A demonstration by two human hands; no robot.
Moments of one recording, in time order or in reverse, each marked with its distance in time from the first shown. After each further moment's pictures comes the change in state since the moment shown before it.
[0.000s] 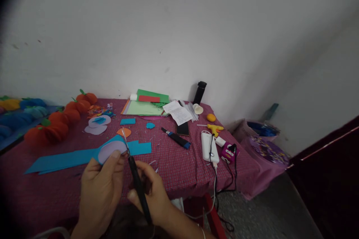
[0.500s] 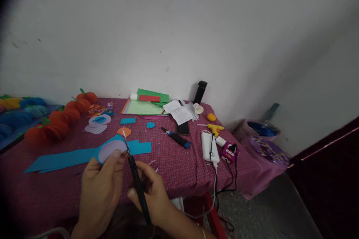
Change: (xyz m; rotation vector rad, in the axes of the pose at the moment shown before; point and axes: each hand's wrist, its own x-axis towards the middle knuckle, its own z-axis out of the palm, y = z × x) left_hand 0.002 -0.004 -0.001 -0.018 -0.027 0.029; right_hand 0.001 0.000 0.004 0.008 0.020 0.053
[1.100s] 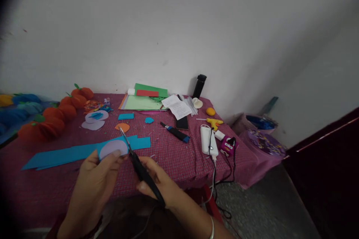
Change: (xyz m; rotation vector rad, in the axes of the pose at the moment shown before) left_hand 0.011 0.001 -0.011 0.078 -0.098 -0.096; right_hand 0.000 -0.014 -0.030 0.118 -0.246 0.190
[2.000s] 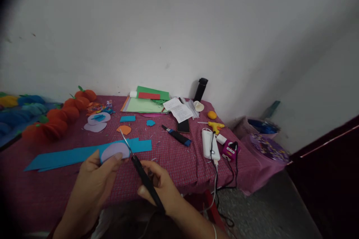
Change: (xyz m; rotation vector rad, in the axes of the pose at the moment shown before) left_hand 0.007 0.001 -0.007 0.033 -0.060 0.029; right_hand 0.002 0.013 -0.001 -0.062 0.131 -0.045
